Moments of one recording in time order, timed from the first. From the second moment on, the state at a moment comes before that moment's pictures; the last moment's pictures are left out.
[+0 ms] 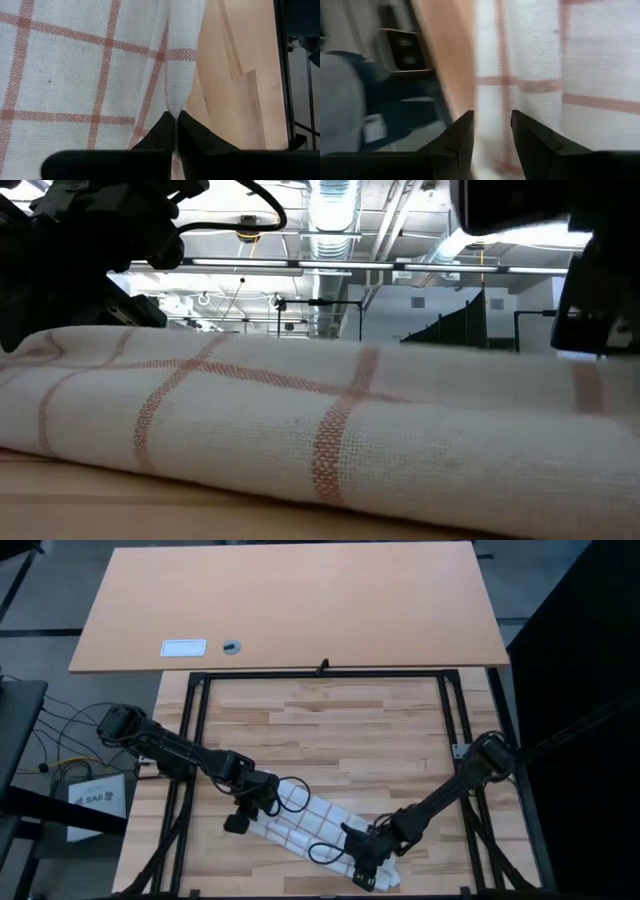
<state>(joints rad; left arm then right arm) -0.30 1.46 0.83 -0.64 0.38 -0.11 0.63 1.93 1.22 -0.24 -0.10 1.11</state>
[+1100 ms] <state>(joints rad) -0.28 1.46 0.83 -0.64 0.38 -0.12 0.71 1.93 1.45 -0.58 -0.01 1.12</state>
